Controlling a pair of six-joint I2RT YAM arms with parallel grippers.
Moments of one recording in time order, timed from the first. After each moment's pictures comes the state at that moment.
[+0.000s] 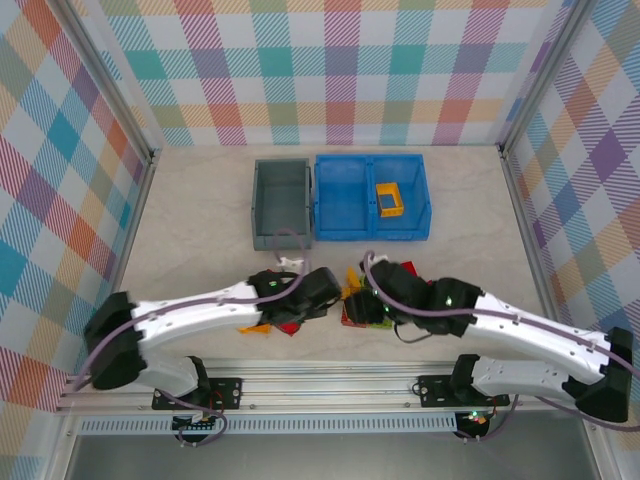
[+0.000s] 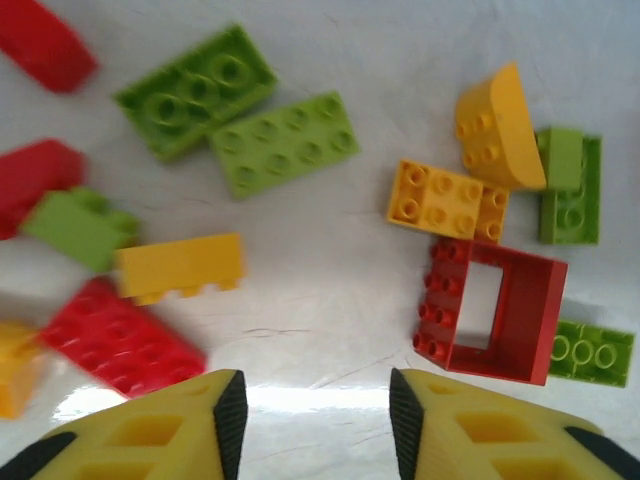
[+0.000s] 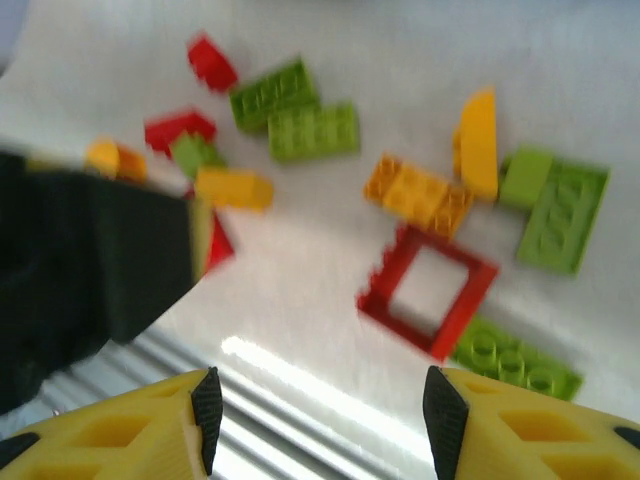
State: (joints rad) left arm -1.13 1.45 1.04 -0.78 -0.32 -1.19; right arm 1.14 1.00 0.91 -0.83 0.17 0.73
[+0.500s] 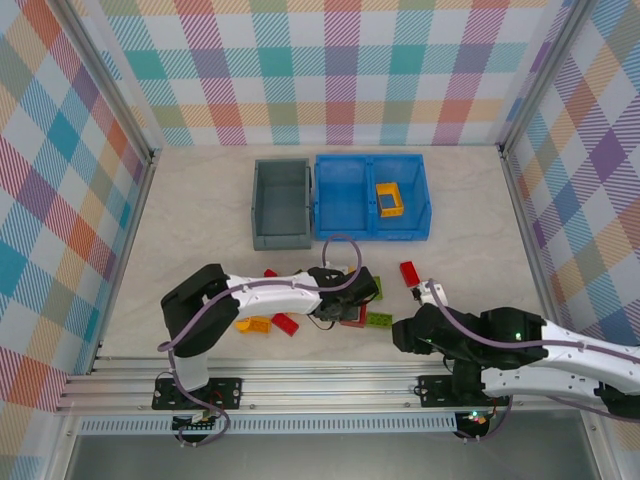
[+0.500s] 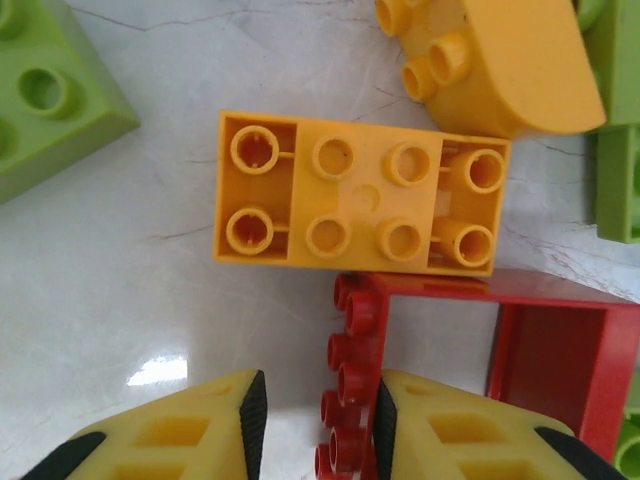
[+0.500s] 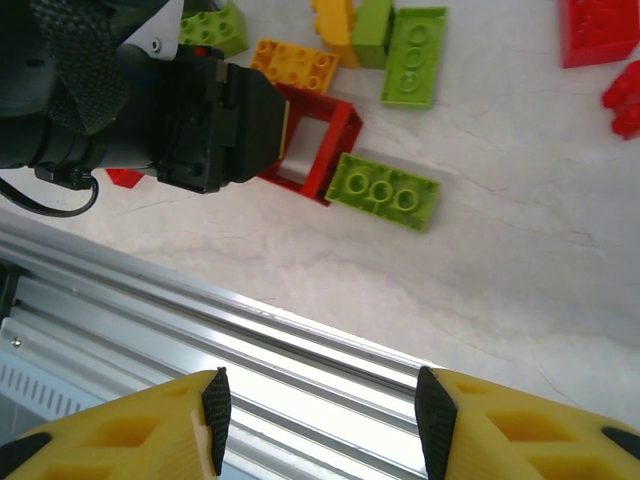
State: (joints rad) left arm -1.11 1.86 1.21 -0.65 -0.21 -1.05; right arm 1.36 0.65 0.84 -1.21 0.35 1.05
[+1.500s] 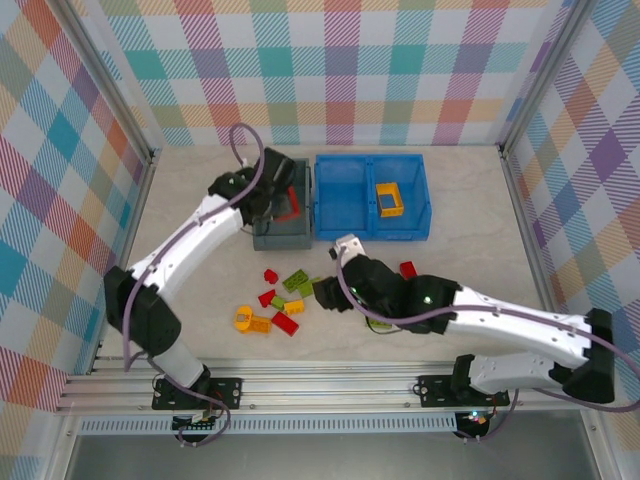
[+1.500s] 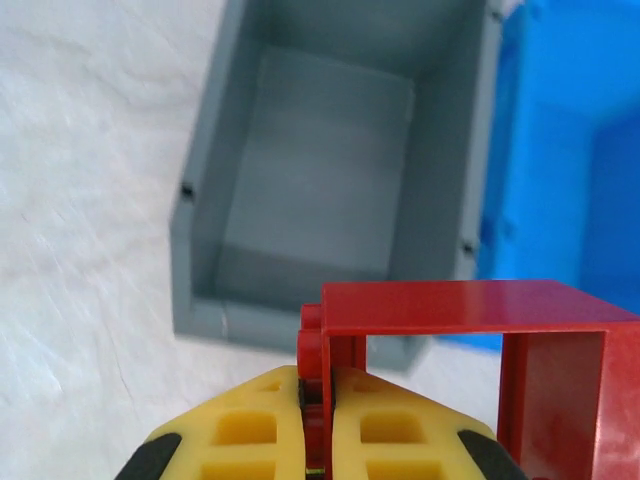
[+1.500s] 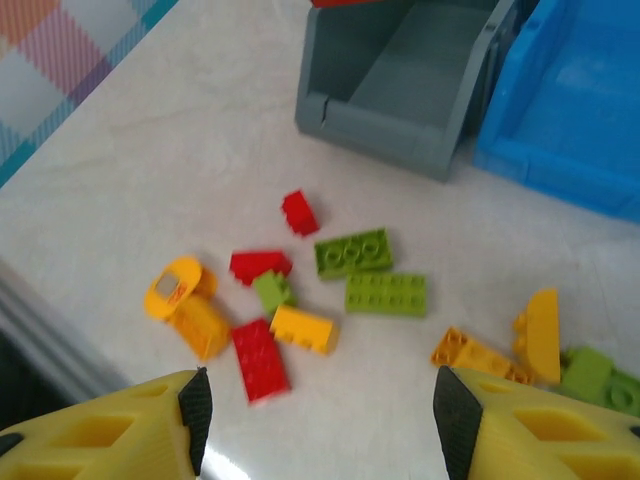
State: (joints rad) left arm -0.53 1.69 1.65 -0.98 -0.33 -0.69; right arm 1.18 1.19 1.06 -0.53 0.35 0.54
